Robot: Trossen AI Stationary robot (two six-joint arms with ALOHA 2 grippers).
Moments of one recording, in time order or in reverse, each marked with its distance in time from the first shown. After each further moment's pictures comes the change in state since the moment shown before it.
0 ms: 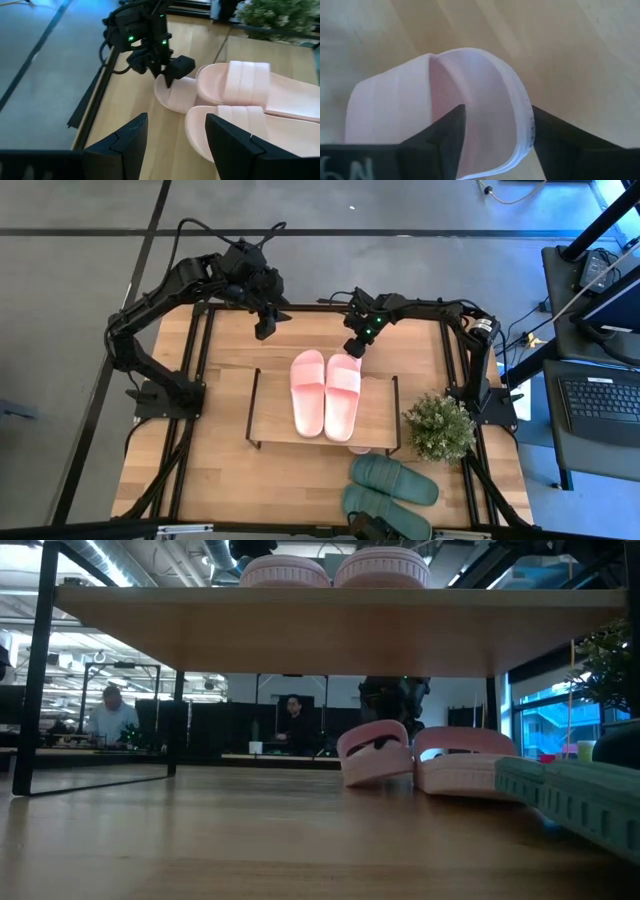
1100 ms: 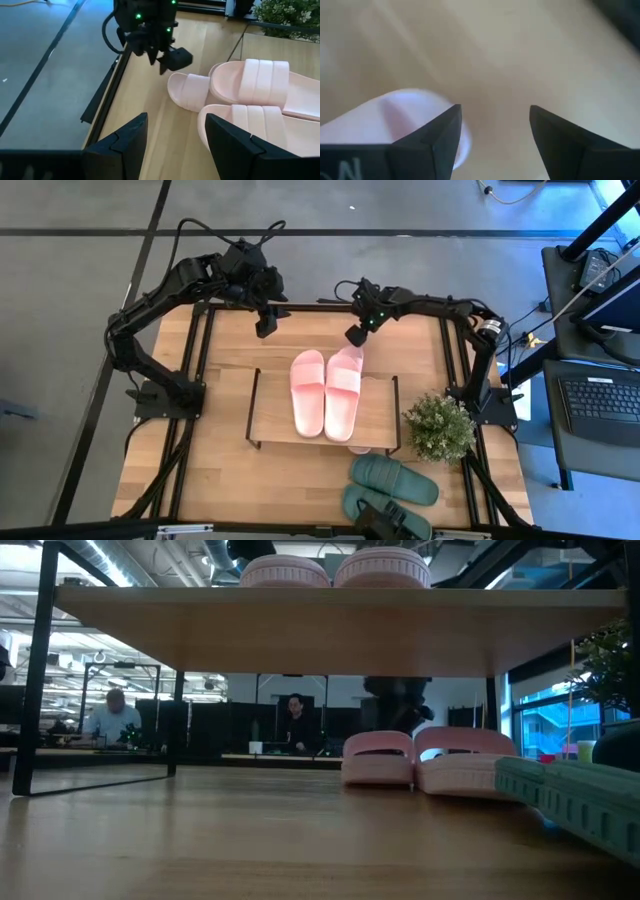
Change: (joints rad) left arm 0.000 0.000 0.000 0.000 -0.065 0.000; right arm -0.034 -0.060 0.017 0.018 0.267 0.055
